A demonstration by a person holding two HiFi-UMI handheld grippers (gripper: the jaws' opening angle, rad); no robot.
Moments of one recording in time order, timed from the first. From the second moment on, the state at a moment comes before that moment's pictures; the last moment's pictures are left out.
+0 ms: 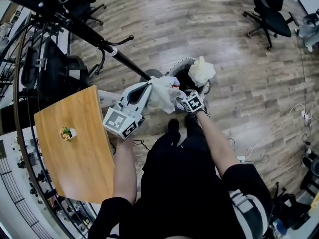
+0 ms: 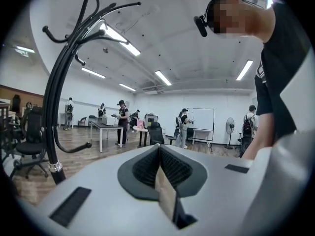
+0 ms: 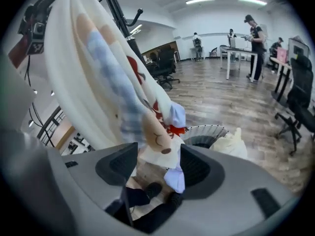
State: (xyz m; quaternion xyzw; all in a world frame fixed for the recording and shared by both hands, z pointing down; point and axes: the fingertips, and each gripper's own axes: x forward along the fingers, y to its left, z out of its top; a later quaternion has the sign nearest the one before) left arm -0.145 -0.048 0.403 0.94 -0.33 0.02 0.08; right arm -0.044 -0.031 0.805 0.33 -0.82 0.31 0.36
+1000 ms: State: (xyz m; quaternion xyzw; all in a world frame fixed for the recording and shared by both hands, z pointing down) left arm -0.263 -0.002 0.399 0.81 -0.57 0.00 0.08; right arm -0.068 -0.125 0.703 0.25 -0.90 0.25 0.25
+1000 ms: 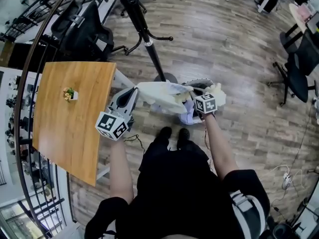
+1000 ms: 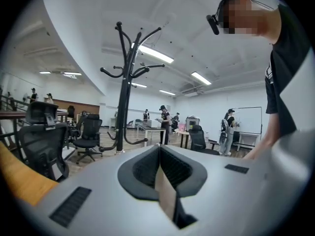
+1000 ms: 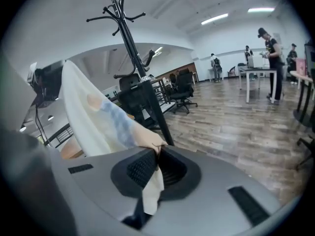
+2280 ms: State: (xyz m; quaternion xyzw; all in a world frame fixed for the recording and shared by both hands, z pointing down) left arm -0.398 0.008 0.347 0.70 -0.72 -0.03 0.01; right arm -0.095 -0.183 0.520 0.24 -0.95 0.15 0.09
